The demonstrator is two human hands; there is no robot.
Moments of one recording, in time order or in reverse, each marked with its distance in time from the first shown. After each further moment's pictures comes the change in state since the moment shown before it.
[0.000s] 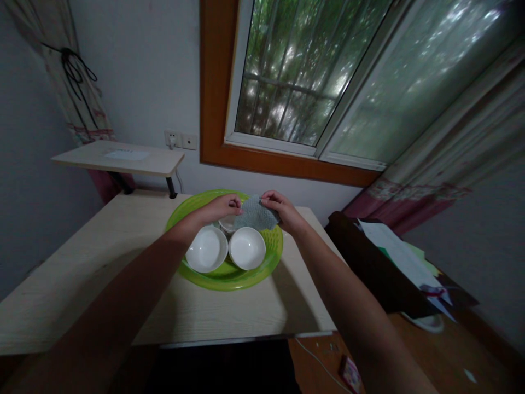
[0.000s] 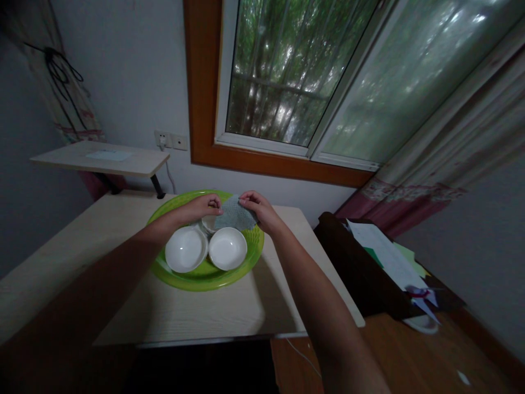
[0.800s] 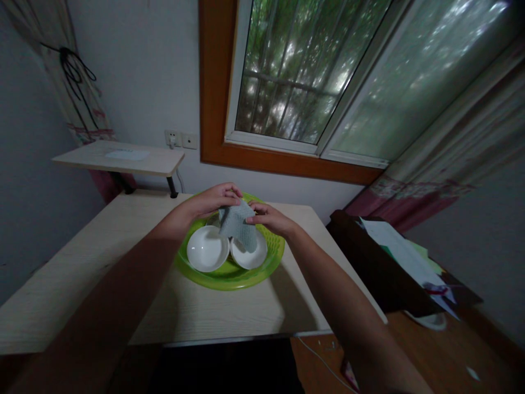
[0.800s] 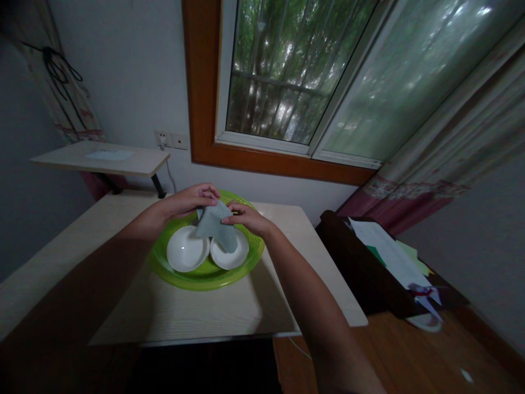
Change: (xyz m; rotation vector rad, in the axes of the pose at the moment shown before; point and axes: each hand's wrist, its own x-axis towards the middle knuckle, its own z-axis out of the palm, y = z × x) left_hand -0.016 0.032 -0.024 -0.294 -0.103 -0.043; right_hand 0.007 0.025 0.015 -0.155 -0.390 -0.053
